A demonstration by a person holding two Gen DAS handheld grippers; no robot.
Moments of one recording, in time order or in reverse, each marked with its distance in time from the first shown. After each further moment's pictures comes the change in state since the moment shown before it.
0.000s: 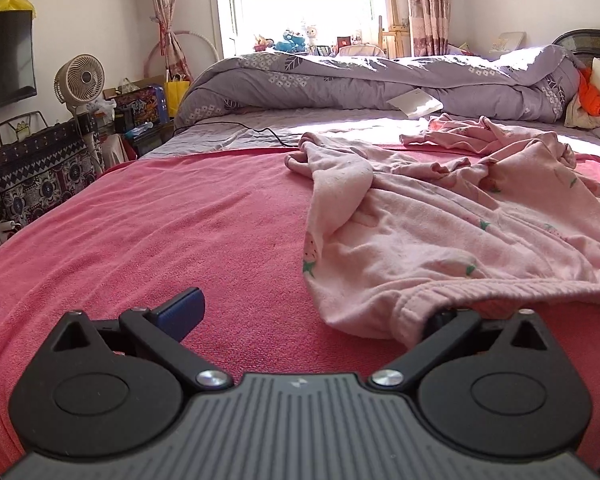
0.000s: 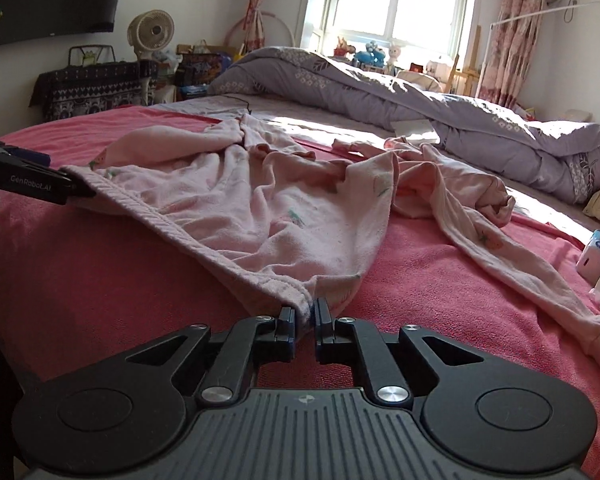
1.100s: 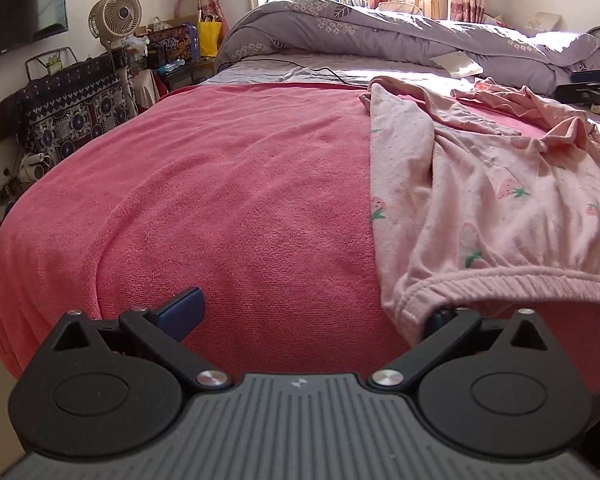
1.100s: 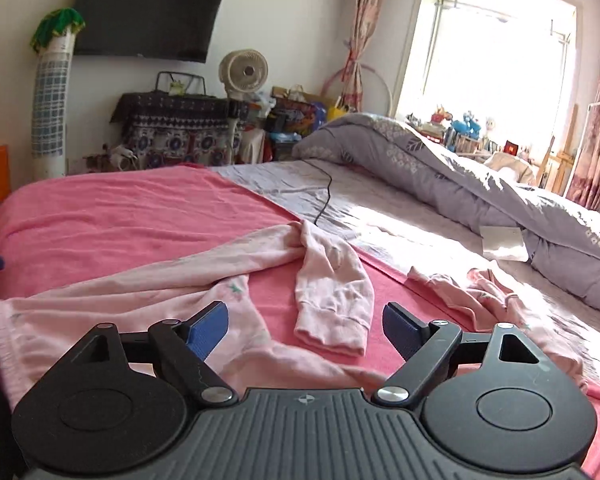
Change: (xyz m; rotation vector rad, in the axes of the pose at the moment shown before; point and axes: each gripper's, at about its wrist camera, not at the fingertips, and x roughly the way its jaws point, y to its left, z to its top) left arm -0.039 0.097 -0.043 -0.098 0.178 0.006; right arm 0.086 -0.005 0.168 -0.202 -0.108 0.244
